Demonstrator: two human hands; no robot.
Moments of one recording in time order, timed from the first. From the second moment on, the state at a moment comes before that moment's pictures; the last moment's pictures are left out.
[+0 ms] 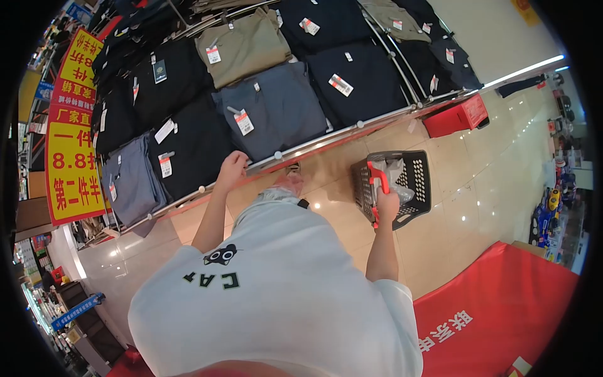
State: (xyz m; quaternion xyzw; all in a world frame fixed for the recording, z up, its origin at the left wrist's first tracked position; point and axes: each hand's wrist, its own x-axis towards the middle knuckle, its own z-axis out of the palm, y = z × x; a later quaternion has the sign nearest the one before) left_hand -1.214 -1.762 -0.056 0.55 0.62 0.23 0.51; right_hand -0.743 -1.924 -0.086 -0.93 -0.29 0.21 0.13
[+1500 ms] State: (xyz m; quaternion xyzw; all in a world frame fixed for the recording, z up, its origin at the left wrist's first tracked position) left_hand -1.221 -1.617 -0.042 0.38 0.74 -0.10 0.55; right_hand -0.885 -1.559 -0.056 -0.71 -0.54 0.35 0.28
